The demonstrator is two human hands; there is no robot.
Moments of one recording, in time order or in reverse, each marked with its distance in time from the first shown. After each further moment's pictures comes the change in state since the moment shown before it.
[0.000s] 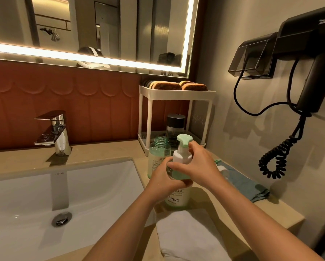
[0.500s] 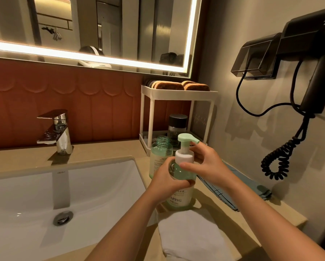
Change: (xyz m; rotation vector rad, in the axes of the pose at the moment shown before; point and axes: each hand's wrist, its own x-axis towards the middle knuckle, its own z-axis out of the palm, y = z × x) left_hand -0.001 -0.001 -0.003 -0.027 -0.025 0.008; right_hand 0.002 0.014 -0.018 0.346 -0.209 -0.106
